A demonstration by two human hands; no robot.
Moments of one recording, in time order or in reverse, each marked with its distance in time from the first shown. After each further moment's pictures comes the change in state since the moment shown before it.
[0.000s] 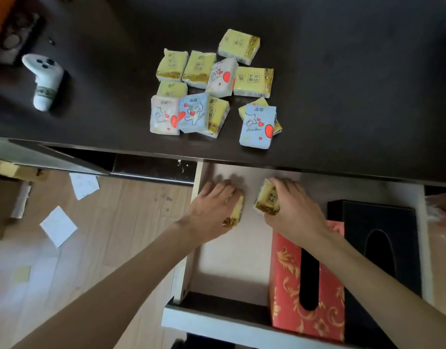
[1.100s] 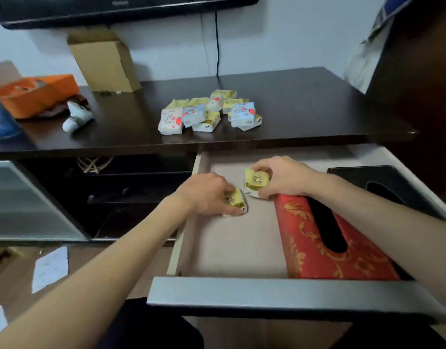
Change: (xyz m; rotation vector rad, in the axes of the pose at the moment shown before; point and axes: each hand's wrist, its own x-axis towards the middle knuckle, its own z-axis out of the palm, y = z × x) left_hand -0.009 -0.004 0.016 0.105 0.169 -0.062; right_hand -0.012 -0.012 0.011 -0.091 0.214 -0.120
